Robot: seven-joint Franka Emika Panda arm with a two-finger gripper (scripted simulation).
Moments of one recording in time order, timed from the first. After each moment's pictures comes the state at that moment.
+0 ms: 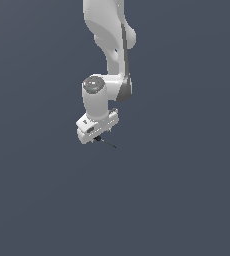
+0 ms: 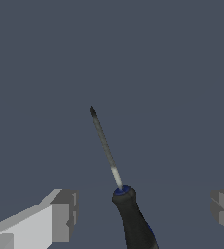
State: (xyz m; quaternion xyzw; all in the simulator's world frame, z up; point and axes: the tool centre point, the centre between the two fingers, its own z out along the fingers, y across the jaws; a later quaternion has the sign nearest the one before) arm -0.061 -0.070 0.090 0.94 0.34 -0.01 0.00
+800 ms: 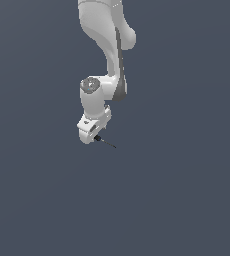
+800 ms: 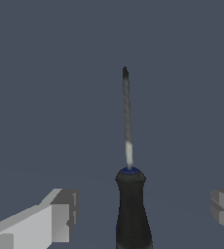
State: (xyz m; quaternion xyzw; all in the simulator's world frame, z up) arm -0.089 -0.085 0.068 0.88 0.48 0.00 0.00
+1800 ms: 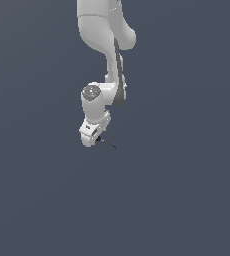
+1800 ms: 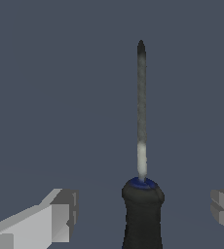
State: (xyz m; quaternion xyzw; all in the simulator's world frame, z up) arm -0.094 -0.086 0.035 0.86 0.50 0.00 0.00
